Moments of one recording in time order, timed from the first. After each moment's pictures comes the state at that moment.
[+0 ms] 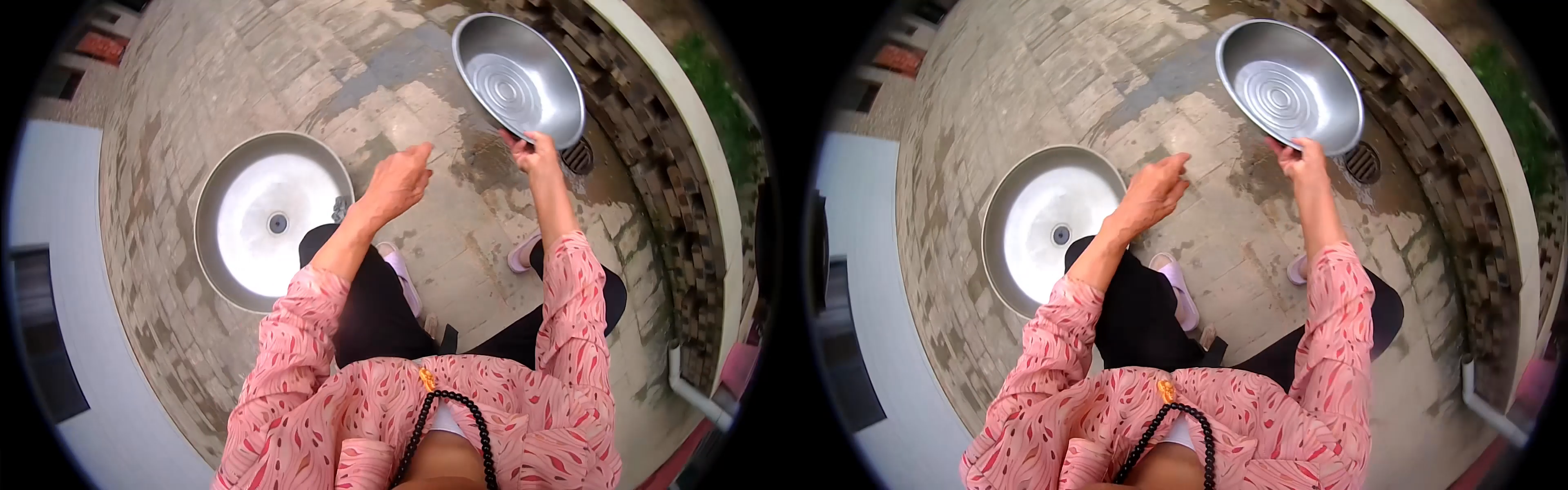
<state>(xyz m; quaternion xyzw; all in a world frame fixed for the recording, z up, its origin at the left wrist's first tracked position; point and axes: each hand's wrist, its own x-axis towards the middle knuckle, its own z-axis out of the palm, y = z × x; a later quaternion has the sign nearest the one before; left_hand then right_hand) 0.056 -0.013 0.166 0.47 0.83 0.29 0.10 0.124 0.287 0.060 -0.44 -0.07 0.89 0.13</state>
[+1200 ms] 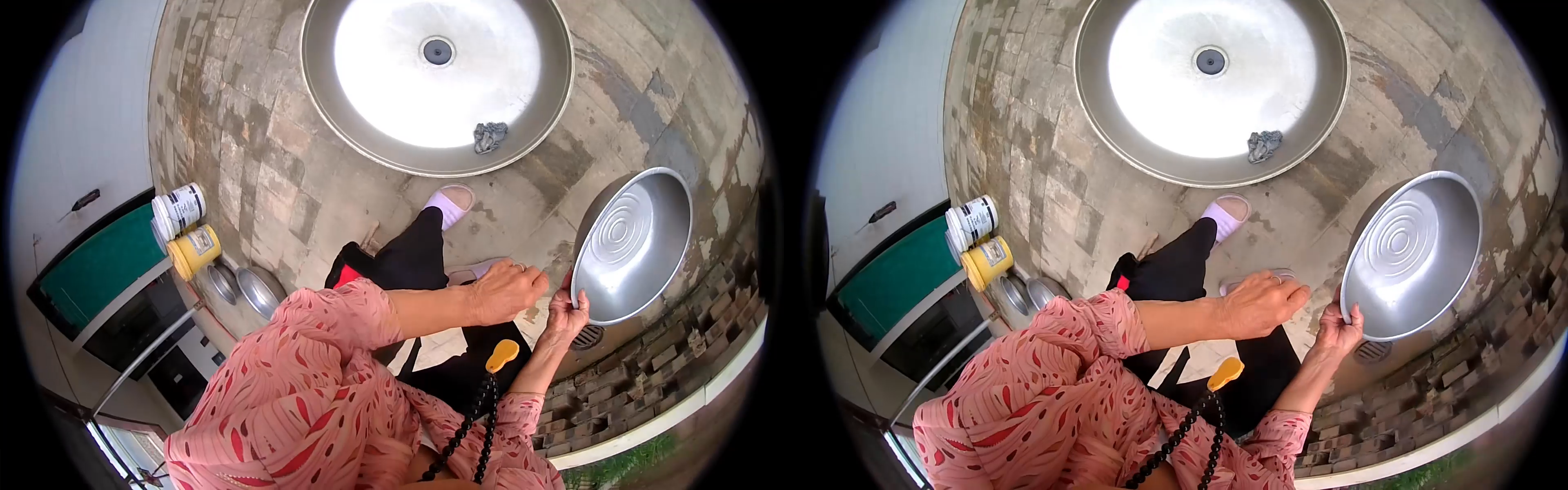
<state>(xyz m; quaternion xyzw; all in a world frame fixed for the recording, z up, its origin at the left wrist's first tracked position) 0.051 -0.060 0.149 0.06 0.88 0.40 0.23 0.030 0.179 0.042 -0.52 -0.15 0.82 -0.16</state>
